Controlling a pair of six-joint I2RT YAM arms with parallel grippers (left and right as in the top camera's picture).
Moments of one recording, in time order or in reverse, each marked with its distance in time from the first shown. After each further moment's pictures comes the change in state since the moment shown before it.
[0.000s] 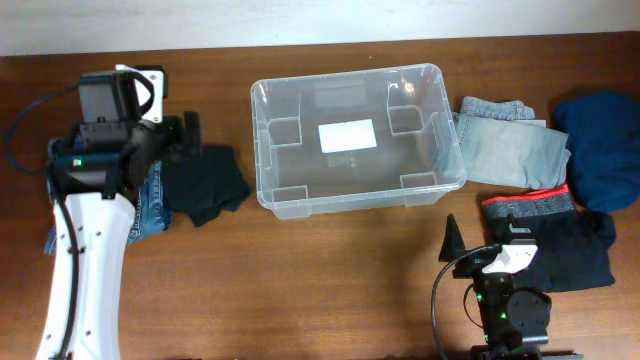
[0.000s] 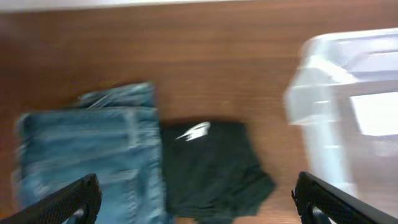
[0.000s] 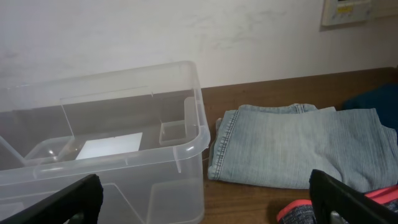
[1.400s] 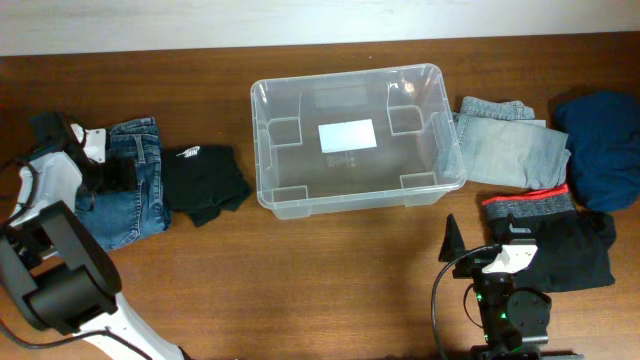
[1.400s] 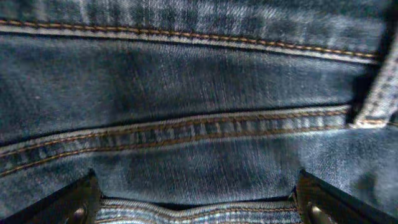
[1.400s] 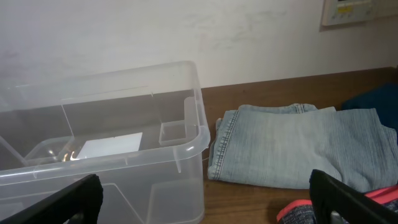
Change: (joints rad) left arm 0.422 0.606 0.007 0.169 0.076 0.263; right arm 0.000 0.000 0.000 0.000 0.000 0.000
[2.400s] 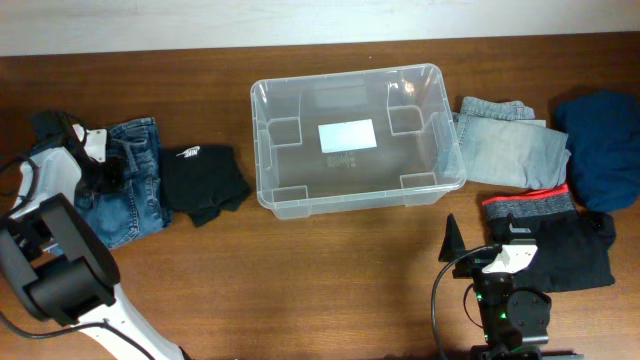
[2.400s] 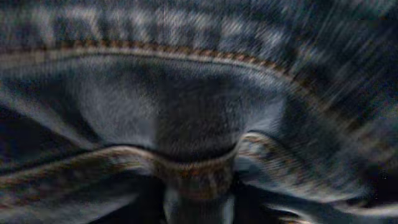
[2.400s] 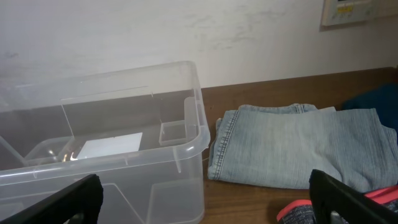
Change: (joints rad) left arm -0.002 0.060 0.055 -0.037 -0.008 0.002; right arm 0.000 0.000 0.000 0.000 0.000 0.000
